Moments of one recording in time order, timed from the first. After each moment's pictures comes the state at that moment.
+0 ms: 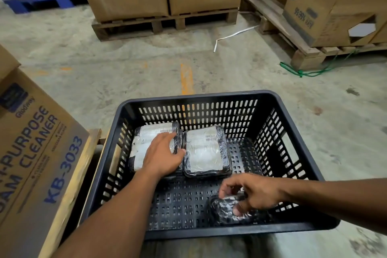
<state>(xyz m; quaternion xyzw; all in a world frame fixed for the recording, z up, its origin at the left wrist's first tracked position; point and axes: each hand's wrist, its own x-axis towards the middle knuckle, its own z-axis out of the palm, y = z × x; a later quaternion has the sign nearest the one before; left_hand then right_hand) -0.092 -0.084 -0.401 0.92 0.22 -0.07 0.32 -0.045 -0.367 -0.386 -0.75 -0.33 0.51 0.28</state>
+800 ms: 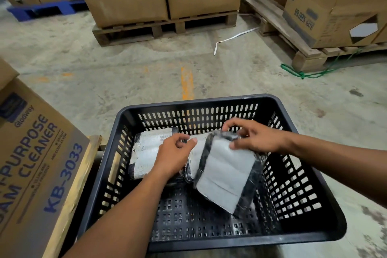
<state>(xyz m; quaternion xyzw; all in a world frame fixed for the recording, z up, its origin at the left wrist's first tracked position) -0.075 -0.117 -0.371 0.81 0.27 -0.02 0.53 0.047 -0.350 -0.330 -0.78 -0.24 0.42 0.40</state>
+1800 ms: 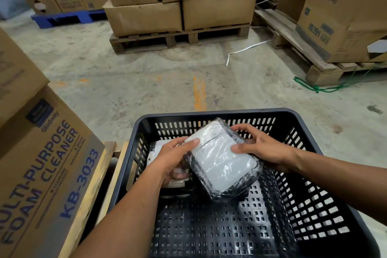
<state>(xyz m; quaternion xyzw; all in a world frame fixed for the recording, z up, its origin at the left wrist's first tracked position) -0.075 -0.072 -0.349 0.61 0.34 -0.09 0.71 0.042 -0.313 -0.336 -0.70 -0.11 0.43 0.57</state>
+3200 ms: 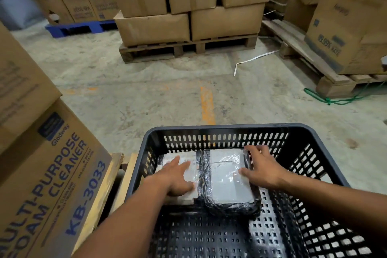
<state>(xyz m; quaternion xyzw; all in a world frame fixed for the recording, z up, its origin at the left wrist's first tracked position) -0.067 -0.028 -0.362 0.92 0.16 -0.33 0.14 0.035 -0.282 -0.357 -0.92 -0.18 0.26 0.24</state>
